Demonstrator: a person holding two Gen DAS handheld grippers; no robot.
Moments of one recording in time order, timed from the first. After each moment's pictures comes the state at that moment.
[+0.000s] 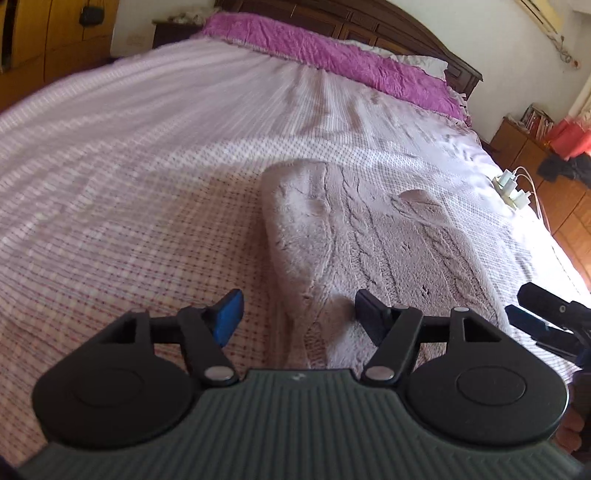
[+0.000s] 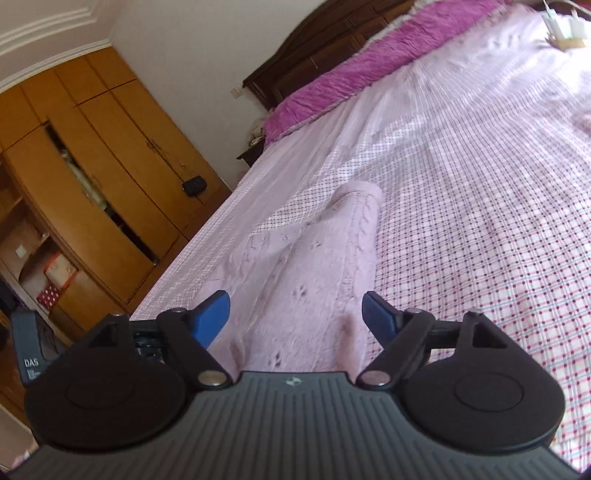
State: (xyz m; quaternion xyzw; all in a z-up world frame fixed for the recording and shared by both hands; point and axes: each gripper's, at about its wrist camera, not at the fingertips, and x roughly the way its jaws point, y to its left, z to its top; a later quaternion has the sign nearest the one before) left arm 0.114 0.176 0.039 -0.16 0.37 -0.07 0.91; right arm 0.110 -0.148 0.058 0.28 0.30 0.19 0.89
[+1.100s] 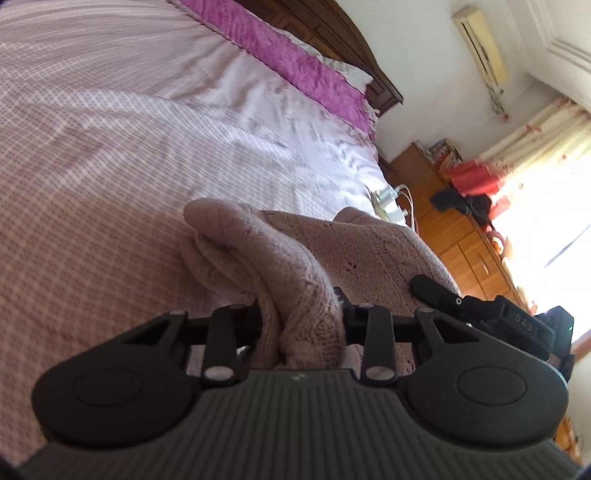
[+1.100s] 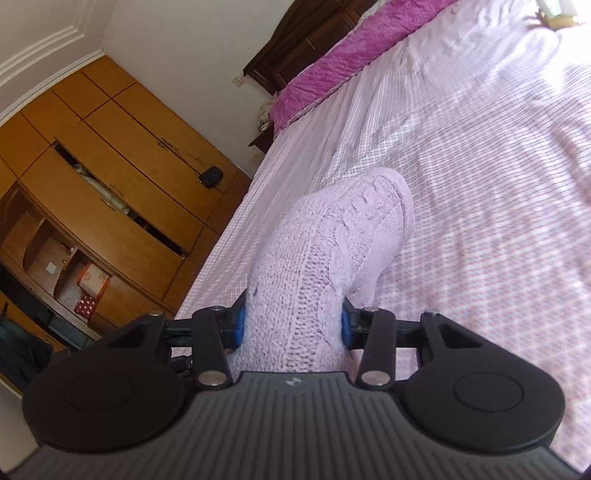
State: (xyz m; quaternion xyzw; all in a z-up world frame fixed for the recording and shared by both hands) left arm 0.071 0.093 0.080 -0.30 0.35 -0.22 0.86; right arm 0.081 -0.224 0.137 0.32 0.34 0.22 0.86
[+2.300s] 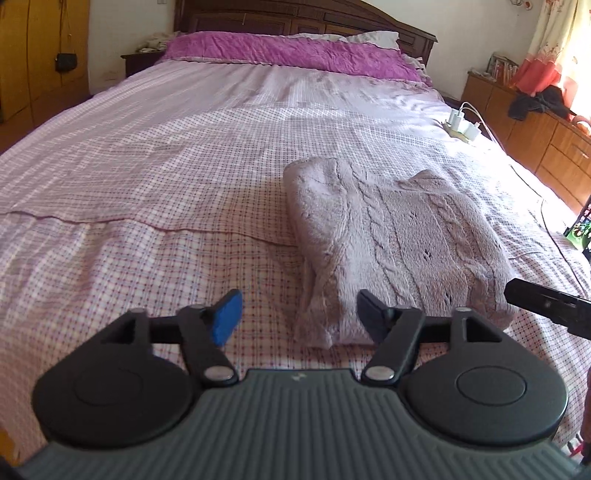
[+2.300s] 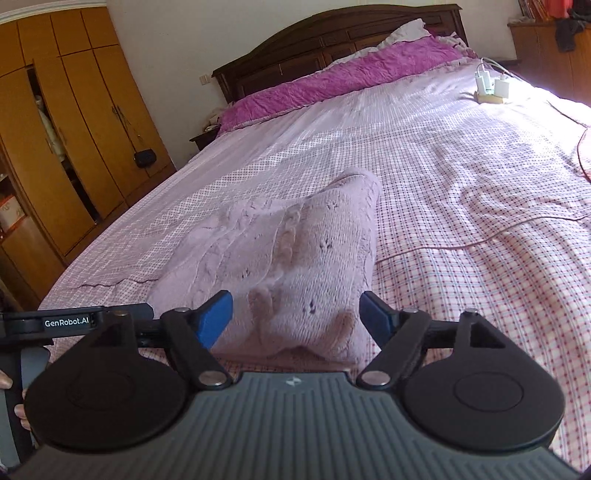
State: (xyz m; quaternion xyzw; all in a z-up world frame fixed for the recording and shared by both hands) left arm -0.071 0.044 0.069 -0.05 0.35 -0.07 0.93; right arm -0.122 -0.211 0.100 0.15 0.31 0.10 0.94
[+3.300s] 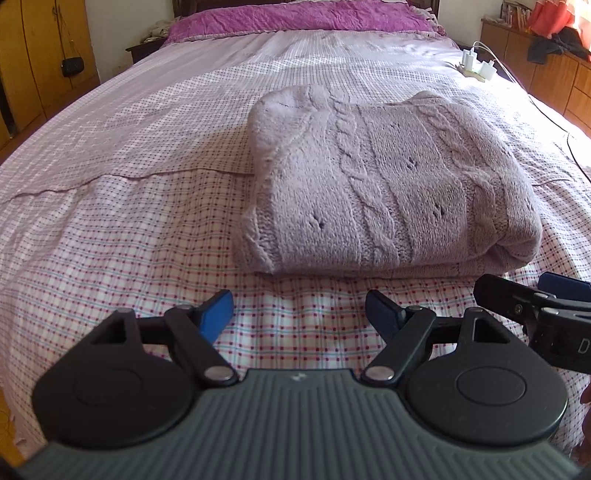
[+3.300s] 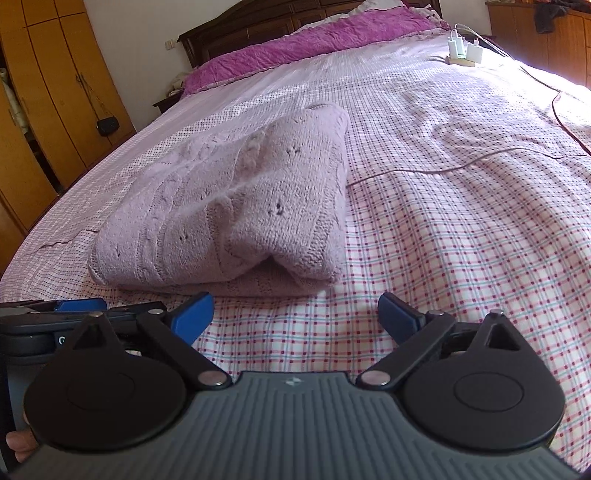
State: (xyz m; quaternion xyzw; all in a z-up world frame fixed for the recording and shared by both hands) left arm -0.079 -0.017 0.025 0.02 0.40 -0.03 0.92; right arm -0.118 -0.198 0.044 0.13 0.37 0.05 0.92
